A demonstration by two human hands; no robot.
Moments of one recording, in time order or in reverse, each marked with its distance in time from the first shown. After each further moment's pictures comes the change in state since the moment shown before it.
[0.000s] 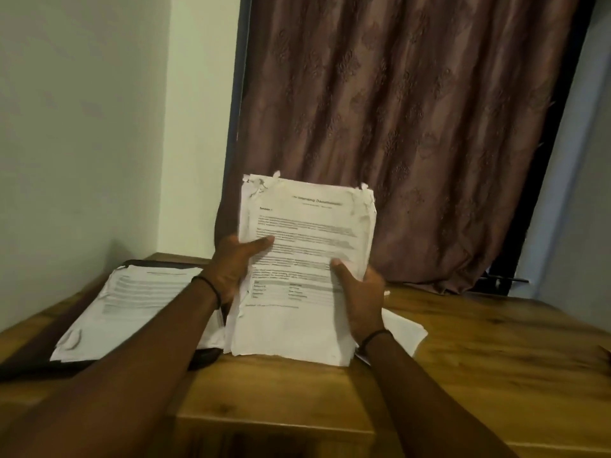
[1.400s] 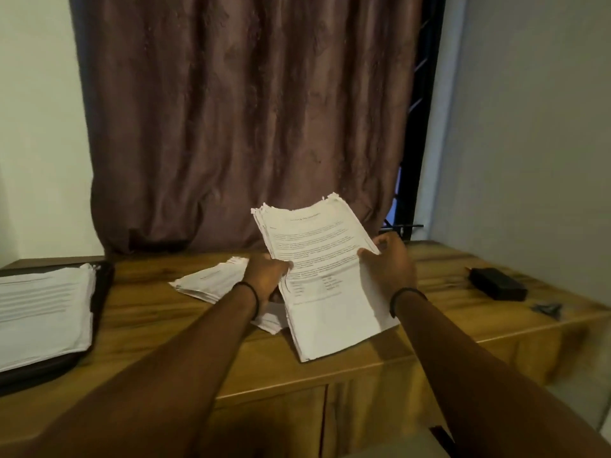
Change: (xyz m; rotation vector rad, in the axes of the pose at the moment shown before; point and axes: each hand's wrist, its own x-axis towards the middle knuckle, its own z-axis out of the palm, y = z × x) left_hand -0.012 -0.127 0.206 0.240 -0.076 -0.308; right_hand 0.022 -0.053 -0.231 -0.946 0.357 0.075
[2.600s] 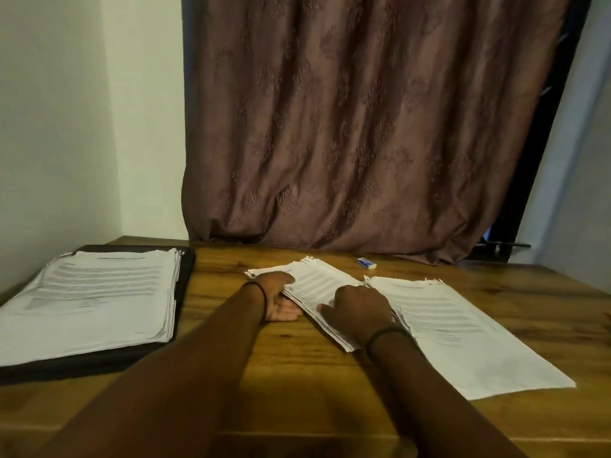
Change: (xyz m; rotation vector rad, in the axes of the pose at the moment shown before) left_hand 0.033 -0.010 -0.114 -0.019 0.137 -0.564; right_hand -0.045 -0.050 0.170 -0.749 -0.545 -0.447
